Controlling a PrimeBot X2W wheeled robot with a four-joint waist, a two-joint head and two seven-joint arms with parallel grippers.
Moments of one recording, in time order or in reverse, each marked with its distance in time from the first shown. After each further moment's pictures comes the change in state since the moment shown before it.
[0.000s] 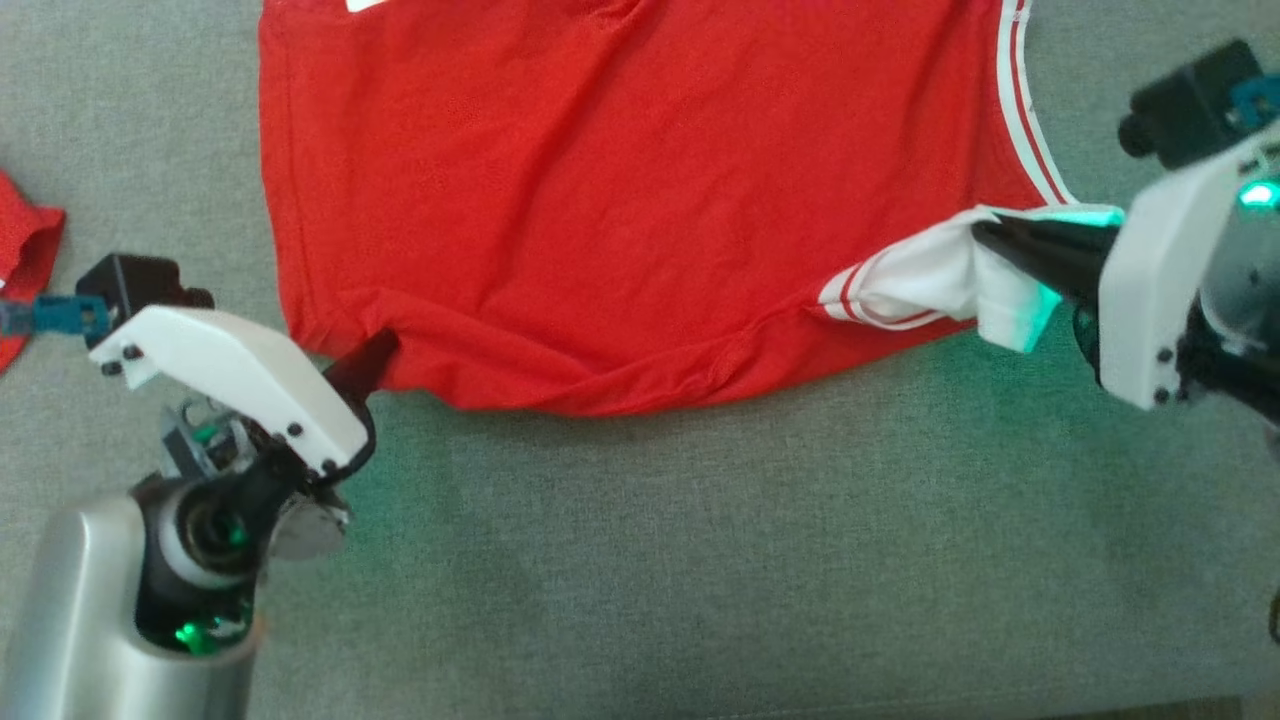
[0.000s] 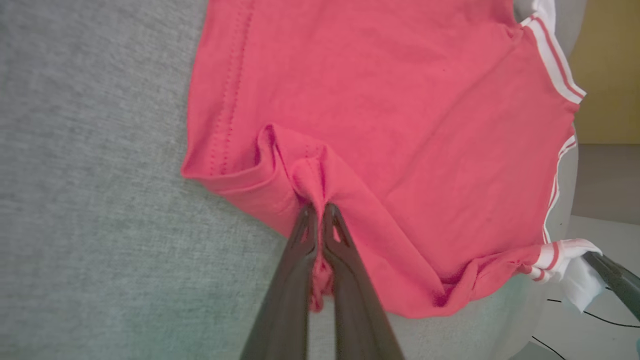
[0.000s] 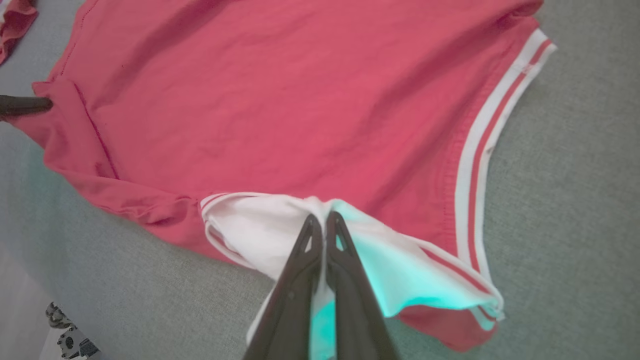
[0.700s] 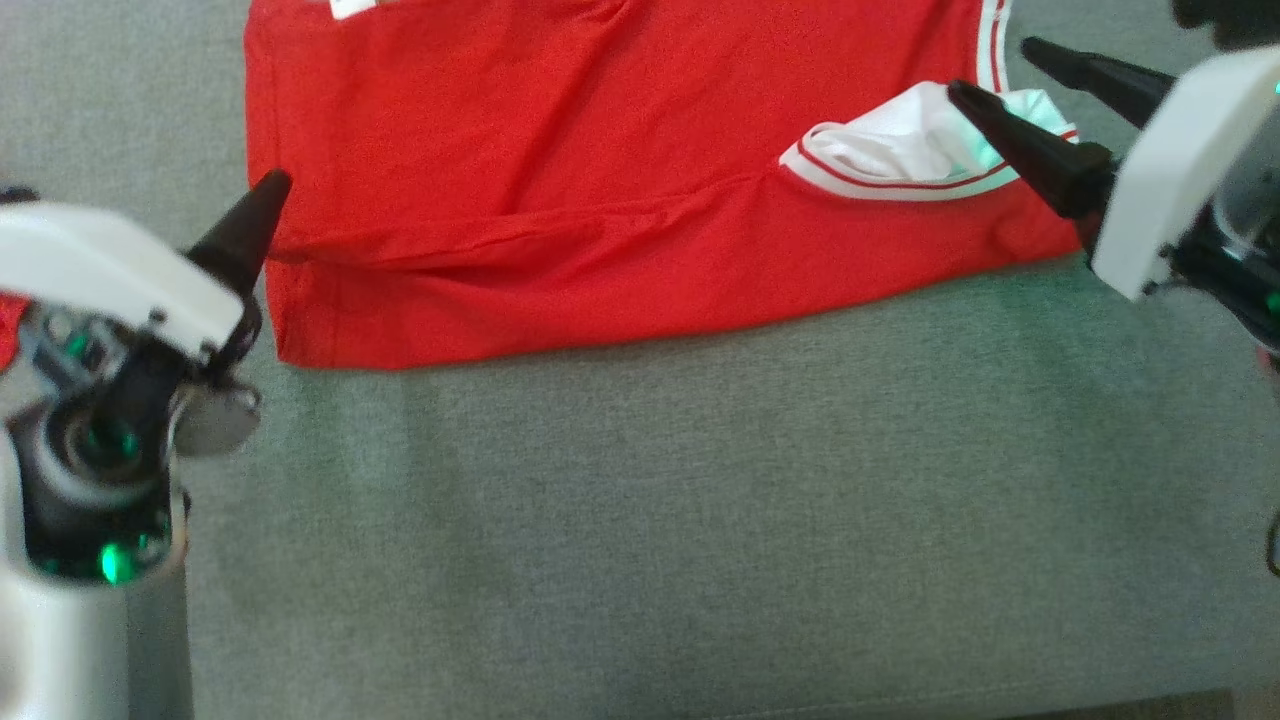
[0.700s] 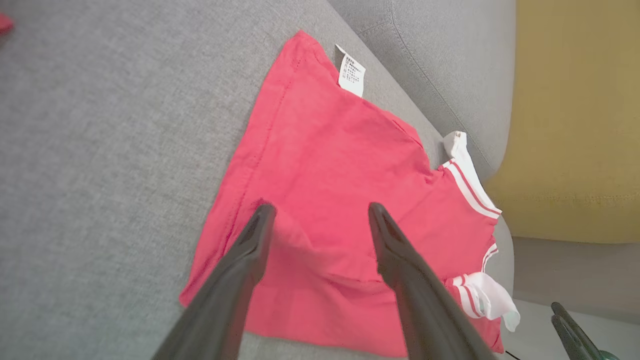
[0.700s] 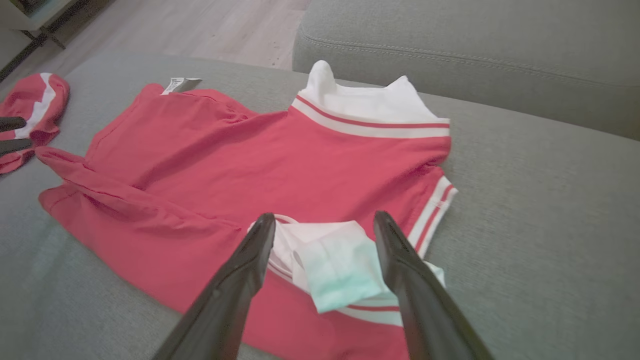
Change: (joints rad) left arm -0.163 -0.031 0.140 0.050 -0.028 0.081 -0.054; right arm -0.179 0.012 0.088 0.179 0.005 0.000 -0.308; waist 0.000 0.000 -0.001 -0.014
